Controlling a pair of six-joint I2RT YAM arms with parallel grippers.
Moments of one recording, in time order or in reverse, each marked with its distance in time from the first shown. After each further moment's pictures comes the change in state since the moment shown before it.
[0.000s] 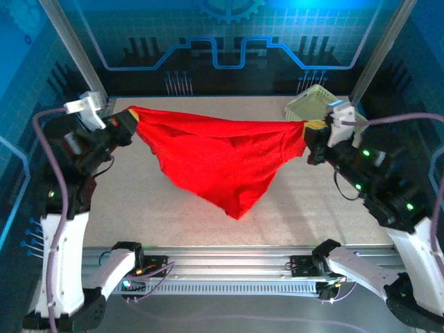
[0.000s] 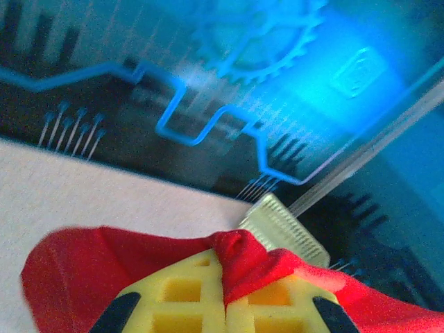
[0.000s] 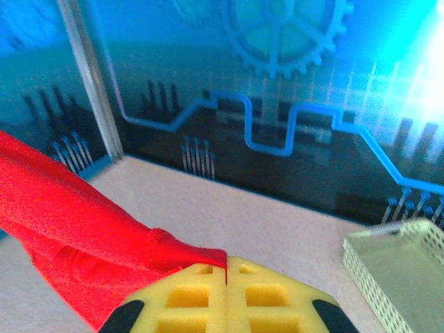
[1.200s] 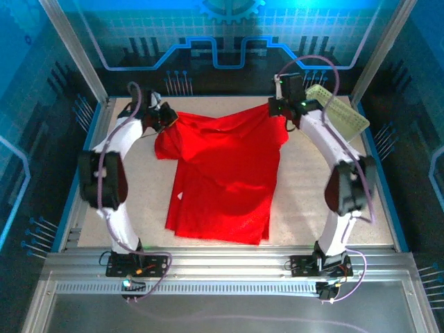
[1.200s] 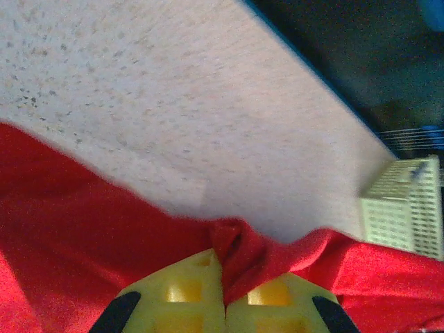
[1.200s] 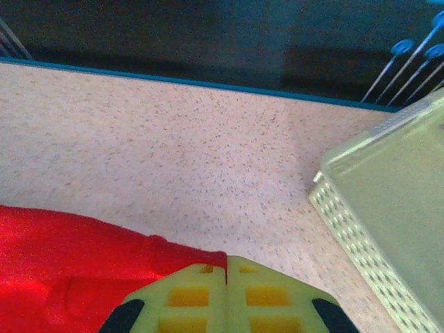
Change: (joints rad) left arm 0.001 1.134 0.165 0.233 0.051 -0.138; right arm -0.294 1.109 0.277 0.247 0.026 0.029
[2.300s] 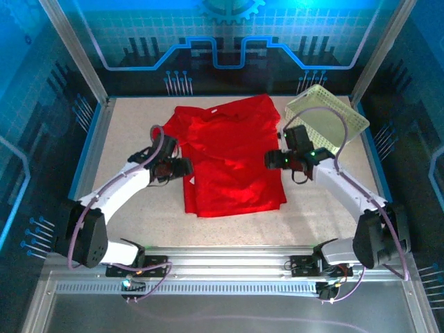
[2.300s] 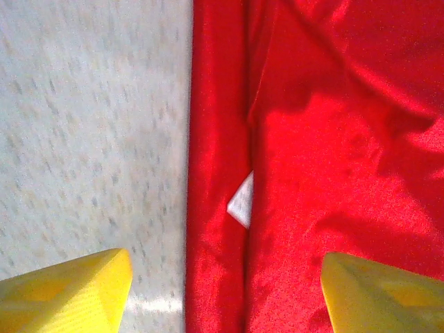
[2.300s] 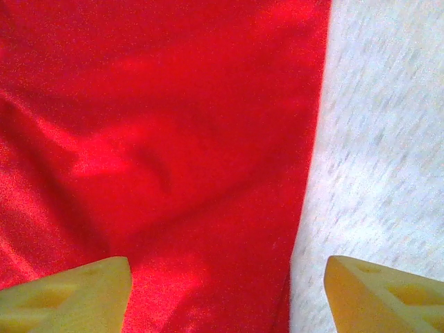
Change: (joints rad) left arm -0.341 -0.616 -0.691 -0.198 -0.382 0.095; right arm 0.091 -0.591 -0.827 -0.021 -0.140 0.196
